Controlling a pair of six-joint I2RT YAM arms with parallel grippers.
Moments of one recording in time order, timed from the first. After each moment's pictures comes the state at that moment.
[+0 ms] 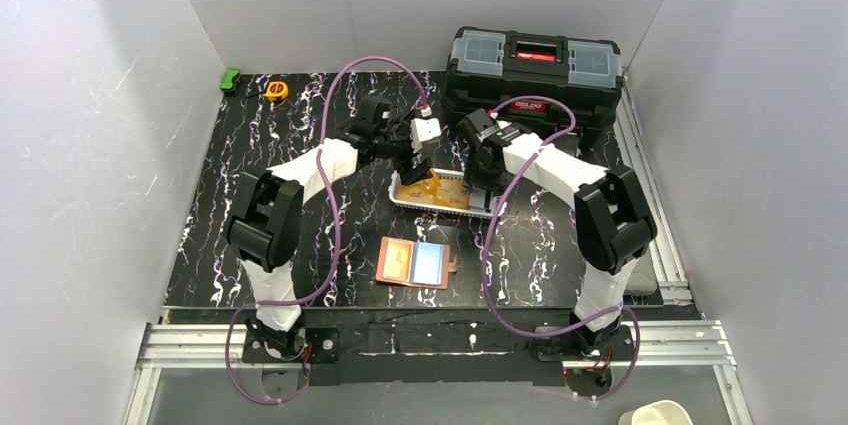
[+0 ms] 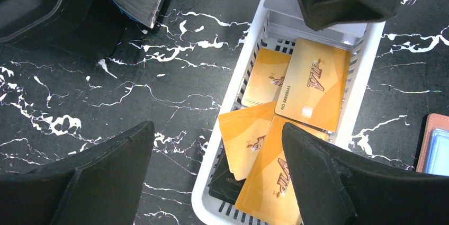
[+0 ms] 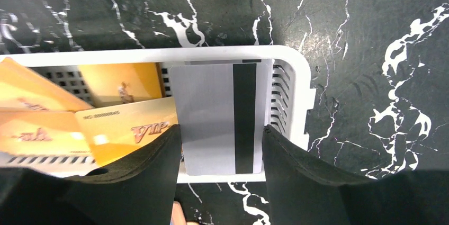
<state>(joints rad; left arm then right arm) -0.45 1.85 1.30 -0.17 0.69 0.72 0.59 1.84 1.38 -0.79 0.25 0.75</state>
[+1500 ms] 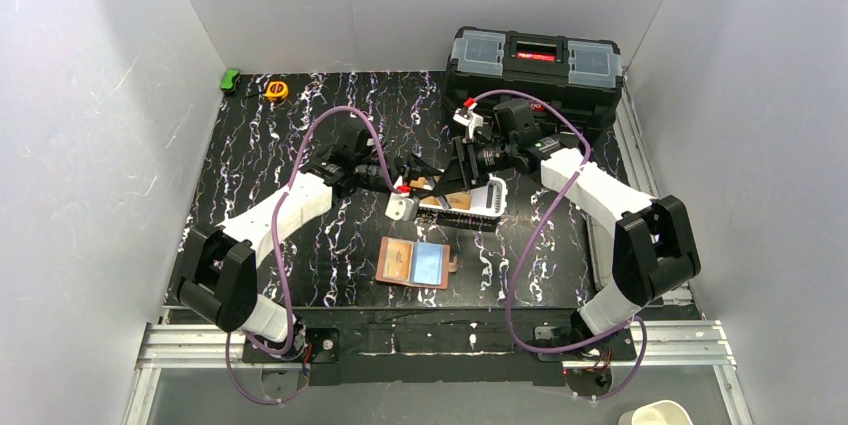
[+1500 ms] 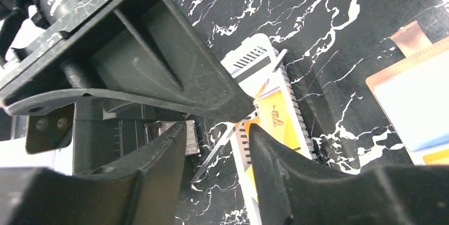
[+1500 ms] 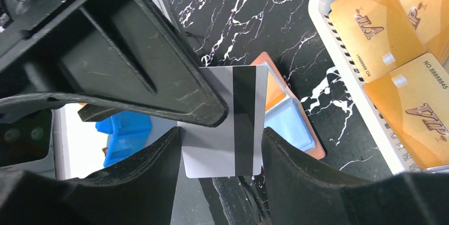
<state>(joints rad) -0.52 1.46 1.04 -0.25 1.00 1.50 0.49 1.58 1.17 -0.33 -0.92 0.38</state>
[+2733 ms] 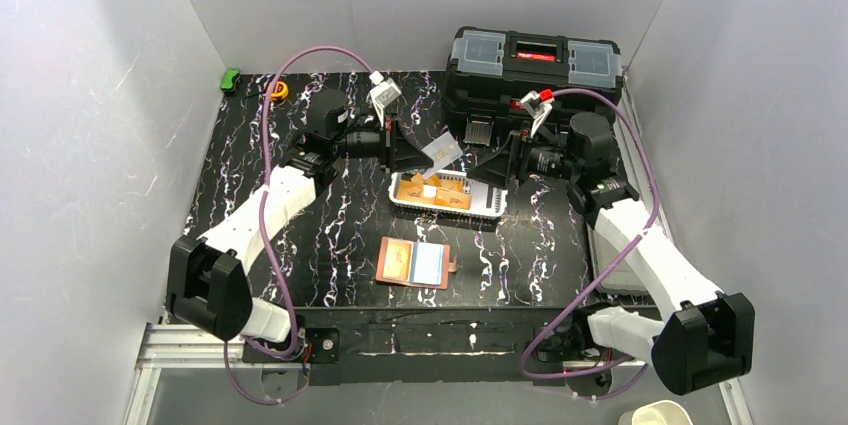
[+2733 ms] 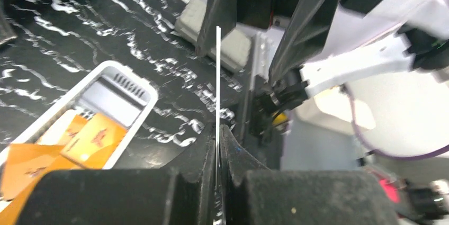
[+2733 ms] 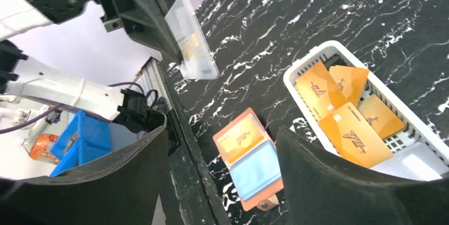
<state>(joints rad) -0.43 1.39 1.11 -0.01 1.01 -0.30 0.32 1.14 0.90 0.00 -0.88 0.47</state>
